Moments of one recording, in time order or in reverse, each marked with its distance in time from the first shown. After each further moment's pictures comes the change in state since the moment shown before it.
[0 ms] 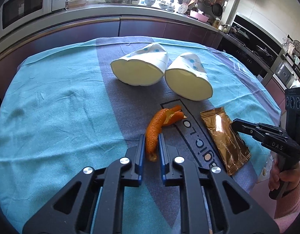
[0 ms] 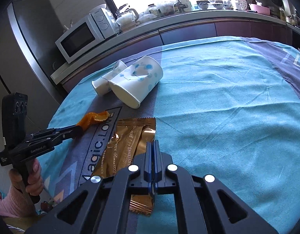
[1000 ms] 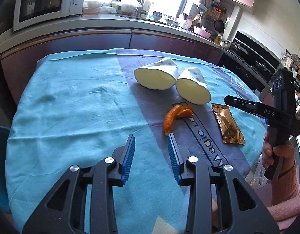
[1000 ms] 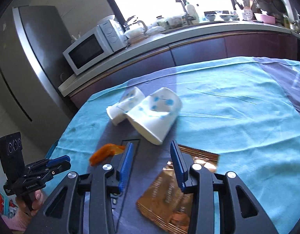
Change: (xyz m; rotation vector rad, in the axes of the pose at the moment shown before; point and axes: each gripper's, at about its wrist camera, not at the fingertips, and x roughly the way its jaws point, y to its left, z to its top) left arm -0.047 0.025 -0.026 -0.052 -0.096 -0.011; right arm -0.006 -0.001 0.038 0.028 -0.077 0.000
